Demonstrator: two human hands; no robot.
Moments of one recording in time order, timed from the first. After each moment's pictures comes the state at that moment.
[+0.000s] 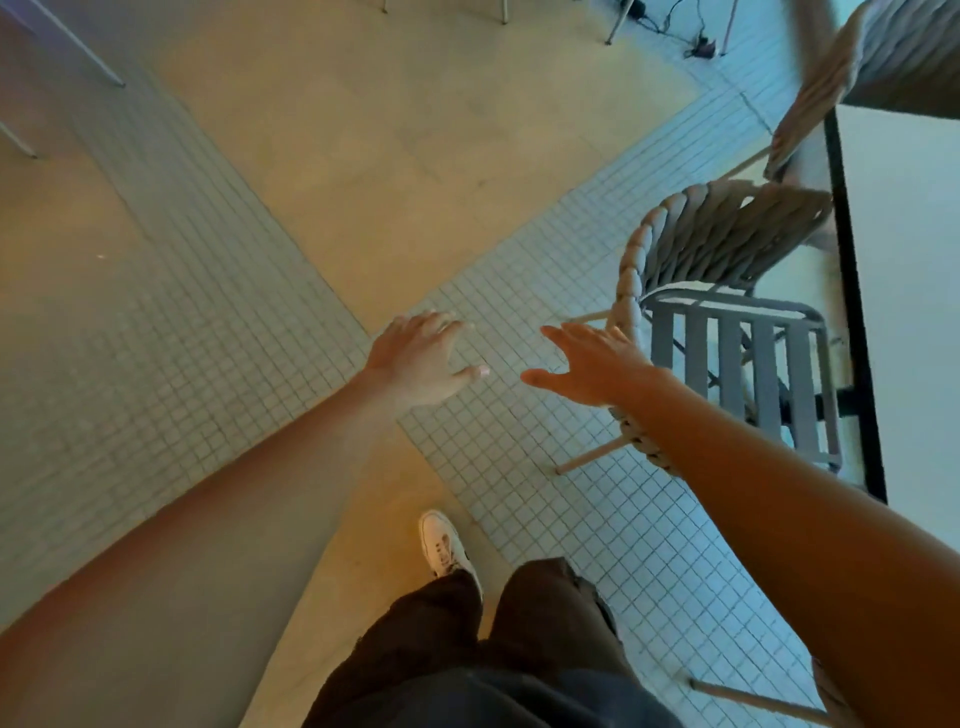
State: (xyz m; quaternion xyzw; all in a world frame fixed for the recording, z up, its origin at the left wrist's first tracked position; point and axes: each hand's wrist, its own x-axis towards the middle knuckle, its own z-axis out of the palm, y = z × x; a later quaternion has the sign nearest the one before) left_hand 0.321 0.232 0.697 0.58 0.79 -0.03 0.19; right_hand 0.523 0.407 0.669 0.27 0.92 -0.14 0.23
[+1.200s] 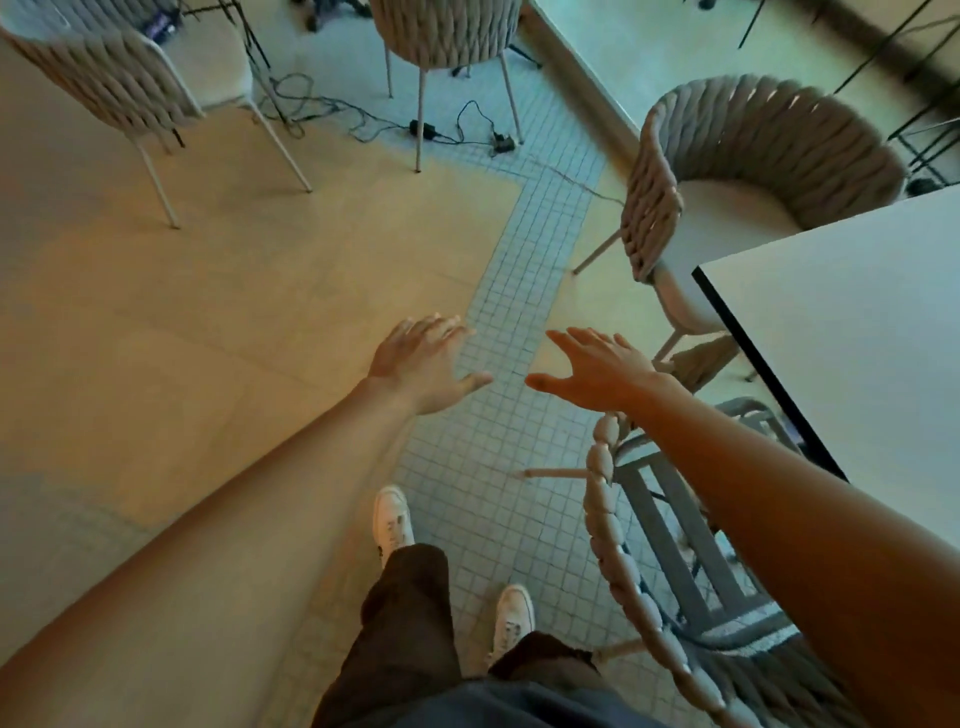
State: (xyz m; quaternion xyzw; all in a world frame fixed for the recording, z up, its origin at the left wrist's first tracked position) left_hand 0.134 0.767 0.735 0.75 0.64 -0.06 0.12; right_hand 0.389 0.819 0.727 0.52 0.82 -0.19 0.15
